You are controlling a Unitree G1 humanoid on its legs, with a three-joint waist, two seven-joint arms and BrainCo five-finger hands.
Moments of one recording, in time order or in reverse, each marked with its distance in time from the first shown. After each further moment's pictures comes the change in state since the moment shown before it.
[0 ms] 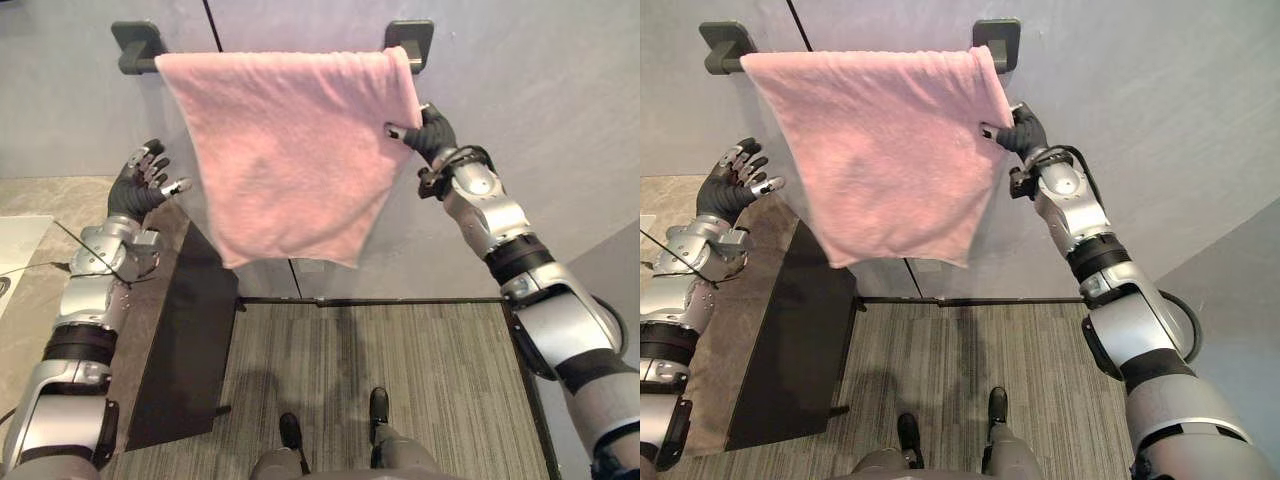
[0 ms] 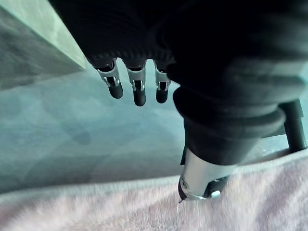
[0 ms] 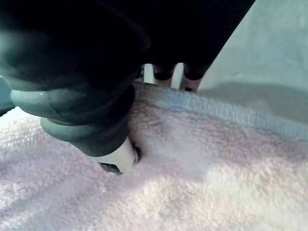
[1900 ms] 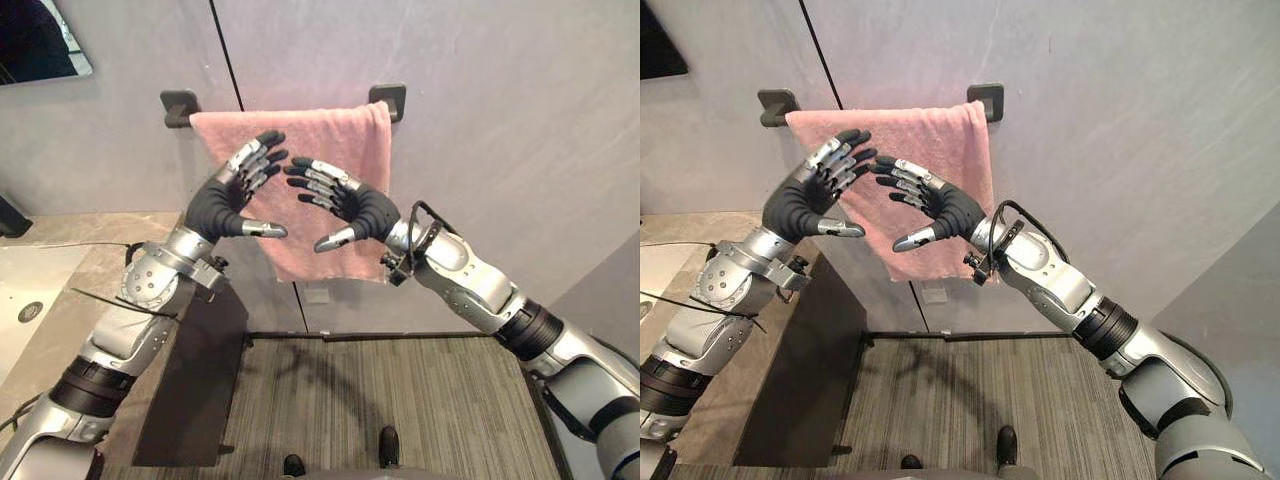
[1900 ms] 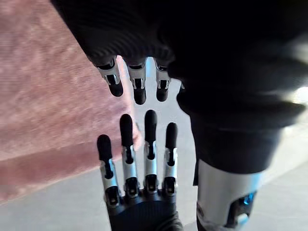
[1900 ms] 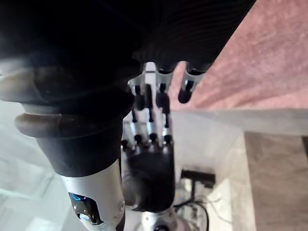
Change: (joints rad) left arm 0.145 0.050 -0.288 -0.604 -0.117 -0.084 -0.046; right arm 0.236 -0.109 0.362 -0.677 0.205 -0.107 0.149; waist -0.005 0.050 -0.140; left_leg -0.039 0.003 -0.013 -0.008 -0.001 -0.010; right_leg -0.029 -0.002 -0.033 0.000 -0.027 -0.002
